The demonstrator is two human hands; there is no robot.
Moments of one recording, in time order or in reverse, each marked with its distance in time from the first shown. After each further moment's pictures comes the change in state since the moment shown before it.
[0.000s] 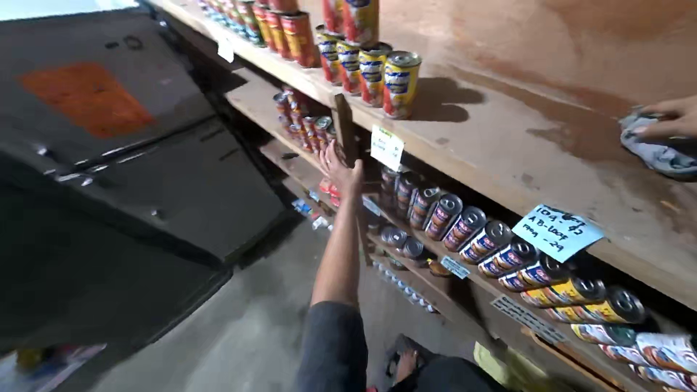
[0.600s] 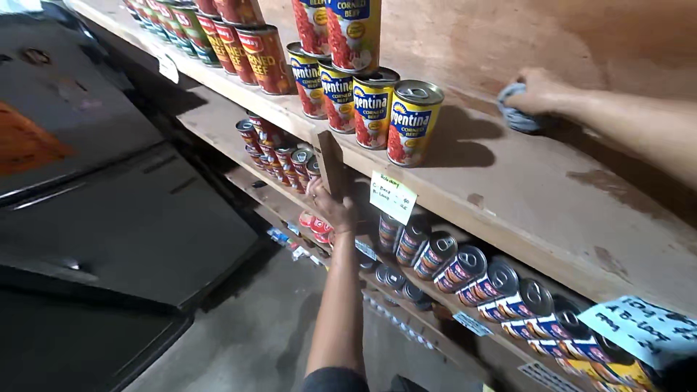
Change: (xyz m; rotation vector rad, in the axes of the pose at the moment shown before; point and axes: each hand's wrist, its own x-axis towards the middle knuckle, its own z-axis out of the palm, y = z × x) left_hand 0.031 -0.047 0.061 -0.036 0.237 0.128; right_hand 0.140 -0.214 -0.016 0.347 0.367 -0.086
